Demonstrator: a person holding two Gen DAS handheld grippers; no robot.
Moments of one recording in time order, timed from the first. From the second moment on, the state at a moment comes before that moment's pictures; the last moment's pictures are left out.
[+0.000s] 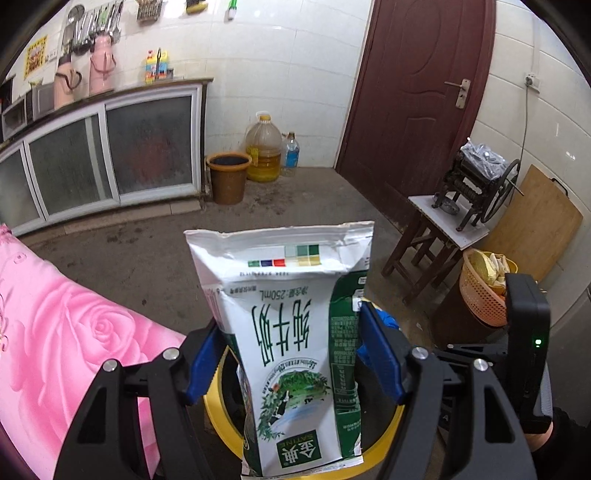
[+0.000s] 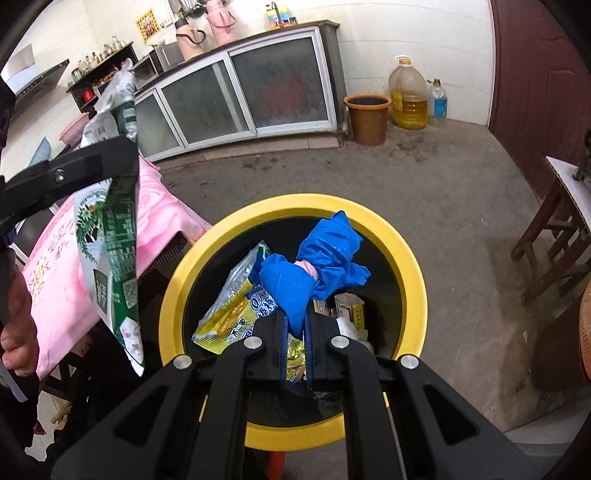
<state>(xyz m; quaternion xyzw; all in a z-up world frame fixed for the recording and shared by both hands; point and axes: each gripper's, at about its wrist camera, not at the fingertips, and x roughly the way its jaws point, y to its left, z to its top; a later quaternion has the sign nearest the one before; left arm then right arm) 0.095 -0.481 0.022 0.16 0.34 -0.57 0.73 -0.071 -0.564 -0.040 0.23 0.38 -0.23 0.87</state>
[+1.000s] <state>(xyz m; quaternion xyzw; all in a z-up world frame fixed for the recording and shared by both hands) 0.129 -0.460 -0.019 0.11 0.41 -0.54 0.73 -0.082 -0.562 -0.041 0.27 0.40 -0.30 0.82</state>
